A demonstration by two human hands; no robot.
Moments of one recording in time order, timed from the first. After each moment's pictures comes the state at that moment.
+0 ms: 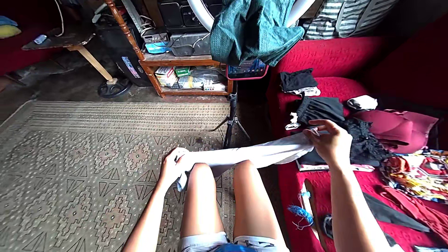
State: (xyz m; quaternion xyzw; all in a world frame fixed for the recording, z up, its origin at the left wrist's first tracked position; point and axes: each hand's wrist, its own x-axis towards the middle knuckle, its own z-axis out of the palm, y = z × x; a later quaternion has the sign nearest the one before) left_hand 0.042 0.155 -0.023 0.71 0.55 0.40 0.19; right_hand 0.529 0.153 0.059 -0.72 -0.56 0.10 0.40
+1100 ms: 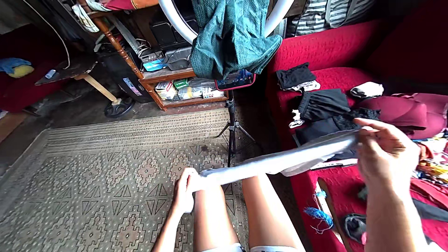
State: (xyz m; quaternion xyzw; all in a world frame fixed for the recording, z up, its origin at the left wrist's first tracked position) left_hand 0.063 0.118 -0.018 0.71 0.47 0.44 0.30; right_hand 0.540 0.098 0.070 -0.53 -0.51 0.14 0.66
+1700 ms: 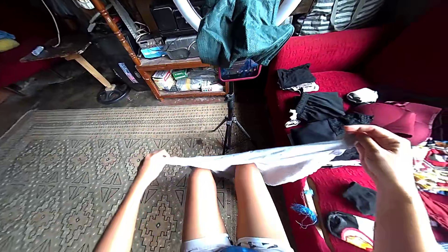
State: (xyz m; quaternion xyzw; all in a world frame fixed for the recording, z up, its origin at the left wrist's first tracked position) left_hand -0.008 0.172 0.020 0.73 0.65 0.12 0.16; right_hand 0.573 0.099 0.077 -0.56 -0.55 0.21 0.59
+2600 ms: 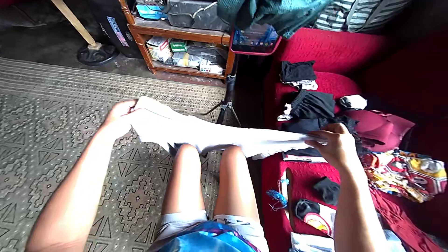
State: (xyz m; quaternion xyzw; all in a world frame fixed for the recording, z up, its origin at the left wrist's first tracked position) left_hand -0.026 0.205 0.061 0.64 0.50 0.43 0.39; right_hand 0.588 0.127 0.057 -0.66 -0.71 0.05 0.23
